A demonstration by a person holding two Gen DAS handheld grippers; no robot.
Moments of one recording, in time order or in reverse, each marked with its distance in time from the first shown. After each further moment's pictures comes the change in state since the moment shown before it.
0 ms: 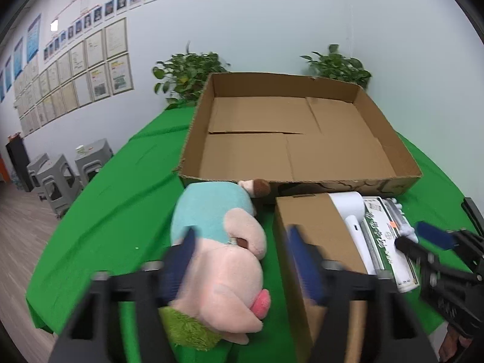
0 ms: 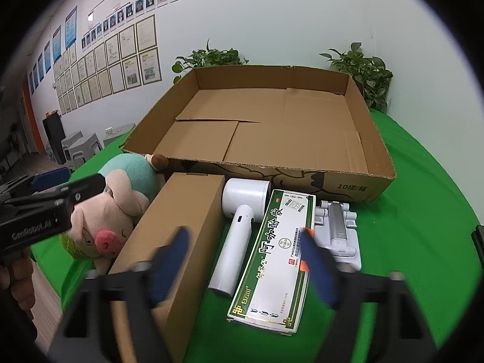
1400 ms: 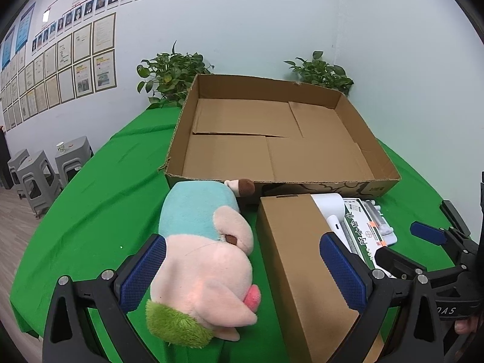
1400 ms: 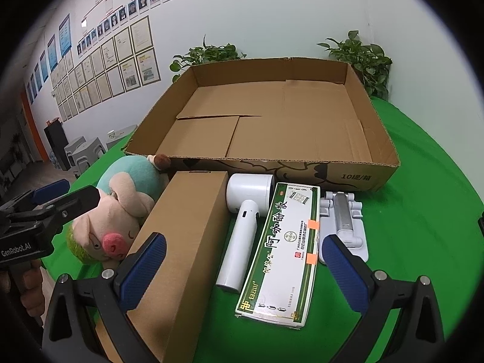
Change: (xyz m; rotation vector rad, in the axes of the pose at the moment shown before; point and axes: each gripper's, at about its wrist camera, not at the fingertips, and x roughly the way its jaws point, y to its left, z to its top) left arm -0.011 0.015 -0.002 -0.028 -0.016 -0.110; right arm 0.002 -0.002 -0.001 0.058 0.024 0.036
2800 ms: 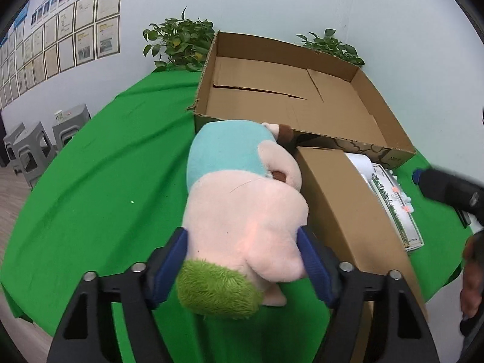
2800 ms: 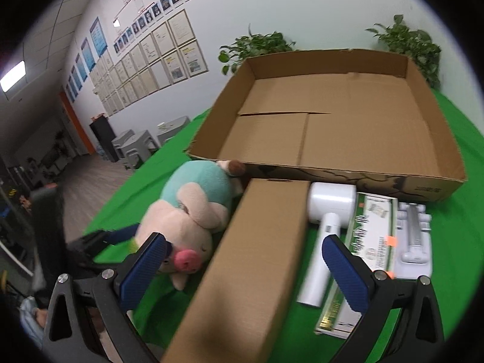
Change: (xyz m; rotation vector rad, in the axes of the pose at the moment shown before) left arm 0.021 0.060 -0.042 -0.057 0.131 -0.032; right arm 0.012 0.040 0.026 0.002 0.080 0.294
